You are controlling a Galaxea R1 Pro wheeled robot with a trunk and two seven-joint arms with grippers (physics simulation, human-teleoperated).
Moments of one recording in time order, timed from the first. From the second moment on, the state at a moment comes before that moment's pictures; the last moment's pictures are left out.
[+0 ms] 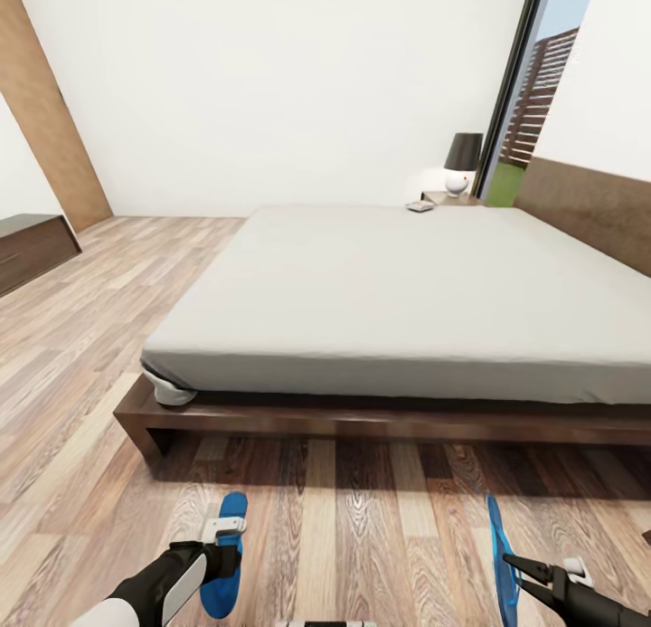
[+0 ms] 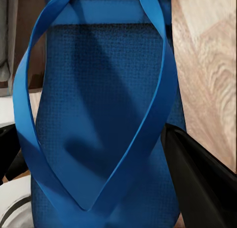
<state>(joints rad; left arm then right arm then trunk) -0.55 0.08 -0.46 -0.37 0.55 0.34 0.08 -0.44 -0.53 0.29 -0.19 -0.89 0.51 1.16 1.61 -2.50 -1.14</state>
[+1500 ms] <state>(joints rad) -0.55 0.08 -0.46 -0.37 0.55 0.33 0.08 -0.44 -0.53 0.29 -0.19 -0.89 0.51 1.16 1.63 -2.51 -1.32</state>
